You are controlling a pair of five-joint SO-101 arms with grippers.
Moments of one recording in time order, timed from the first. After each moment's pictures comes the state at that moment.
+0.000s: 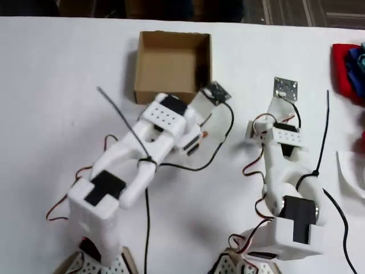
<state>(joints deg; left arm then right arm) 24.5 20.6 0.9 69.0 -15.5 8.4 0.7 36.8 36.6 -0.1</state>
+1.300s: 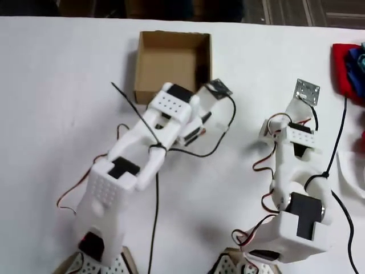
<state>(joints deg) 22.2 38.4 -21.4 77.8 -21.8 13.4 2.8 34.4 36.6 -3.3</state>
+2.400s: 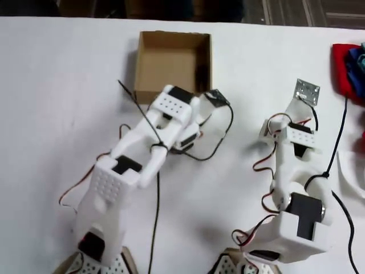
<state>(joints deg) 22.0 41.4 -22.1 83.8 -23.0 13.4 2.8 34.4 36.6 -3.3</state>
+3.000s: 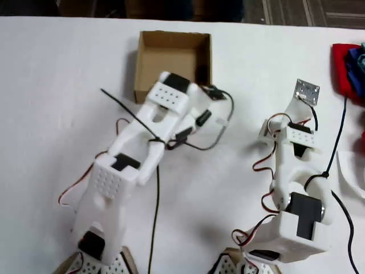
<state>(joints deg) 19.6 40.4 -34.4 100.9 -25.0 13.4 2.8 34.4 36.6 -3.3</state>
